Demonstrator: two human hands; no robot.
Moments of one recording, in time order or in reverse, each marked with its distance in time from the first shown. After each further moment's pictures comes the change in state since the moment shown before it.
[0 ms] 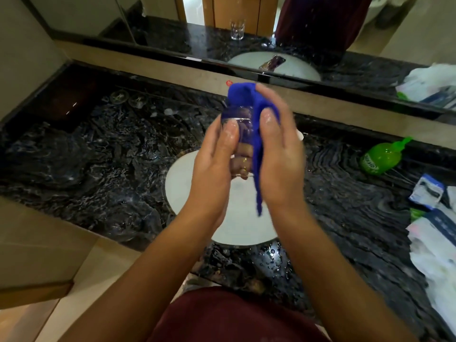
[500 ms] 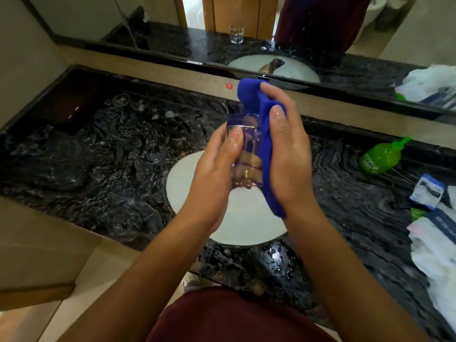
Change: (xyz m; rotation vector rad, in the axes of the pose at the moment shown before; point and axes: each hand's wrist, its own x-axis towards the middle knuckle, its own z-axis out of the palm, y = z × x) left_hand -0.010 0.006 -0.002 0.088 -0.110 -0.035; right_hand 0.003 -0.003 -0.009 0.047 -0.056 -0.037
